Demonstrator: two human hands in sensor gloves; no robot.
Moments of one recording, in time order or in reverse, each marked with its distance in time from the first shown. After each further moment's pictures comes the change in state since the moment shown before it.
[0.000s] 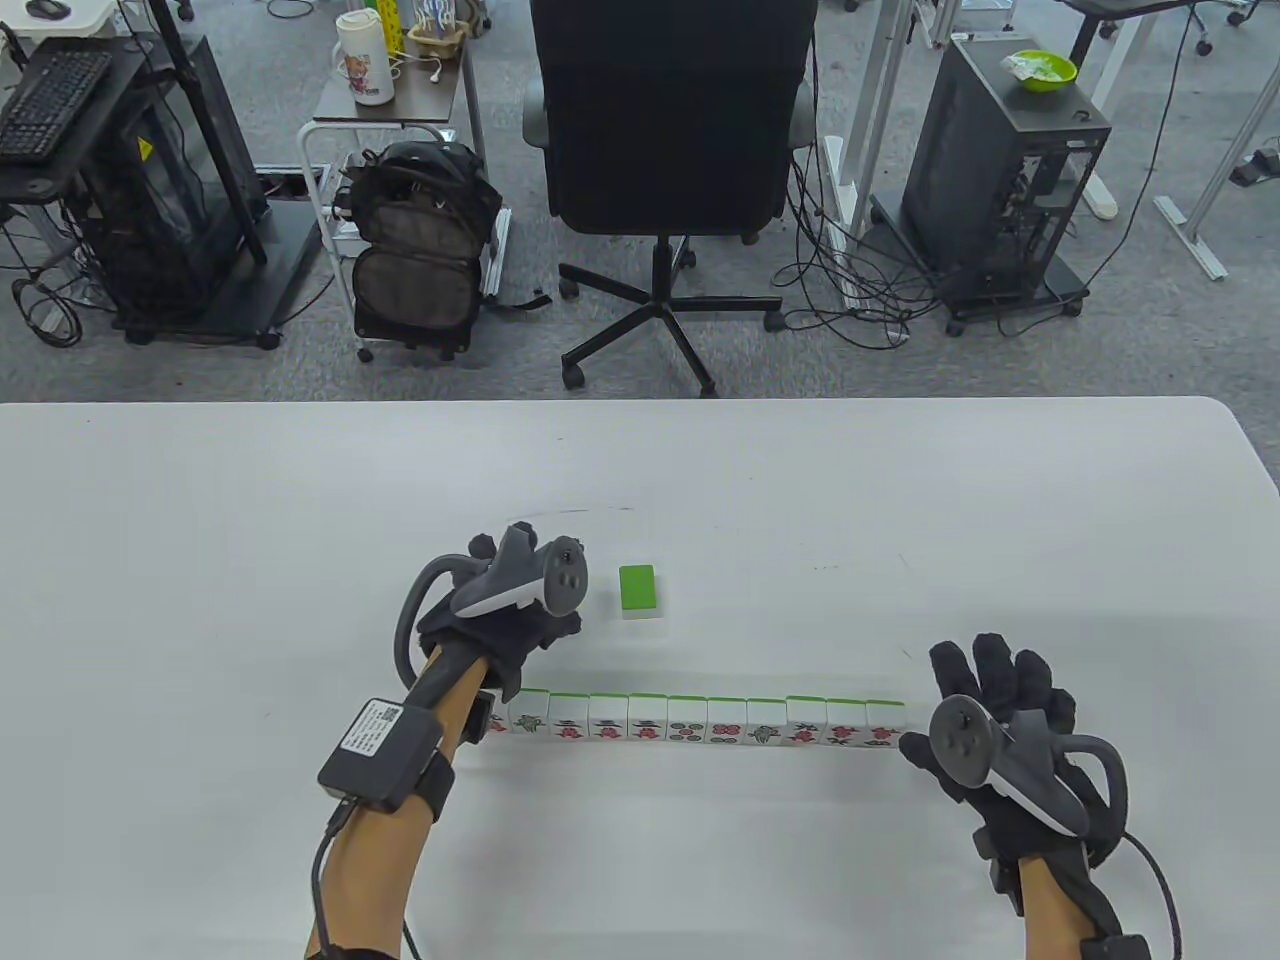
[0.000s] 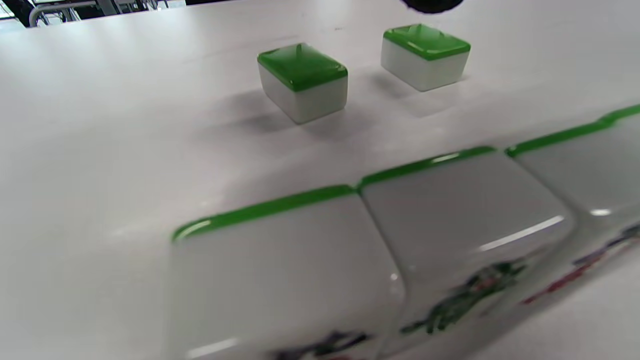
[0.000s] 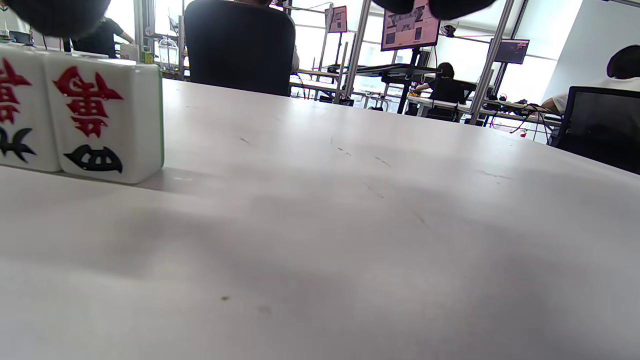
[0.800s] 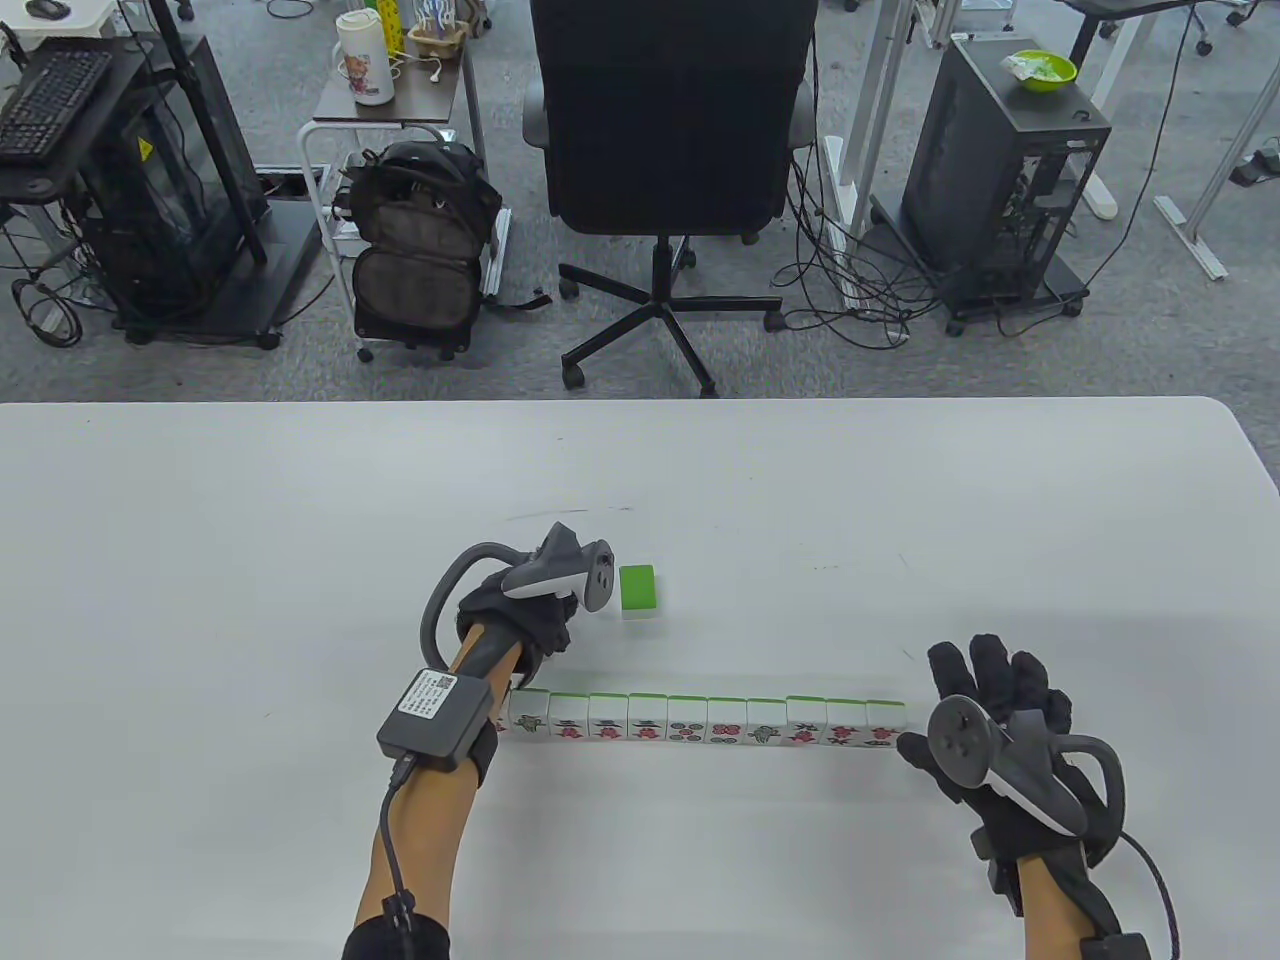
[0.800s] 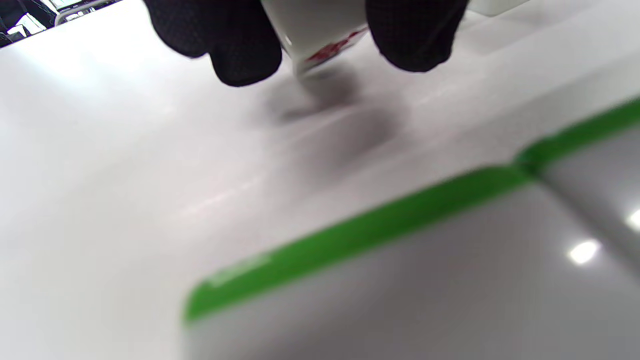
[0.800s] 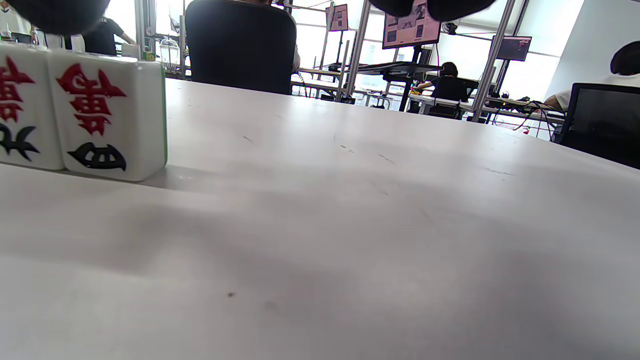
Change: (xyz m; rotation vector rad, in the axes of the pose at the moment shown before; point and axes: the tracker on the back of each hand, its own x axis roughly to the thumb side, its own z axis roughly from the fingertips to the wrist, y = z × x) left_hand 0.005 -0.008 -0.030 -0.078 0.053 -0.180; right_hand 0.001 0.001 -0.001 0.006 -0.003 -0.006
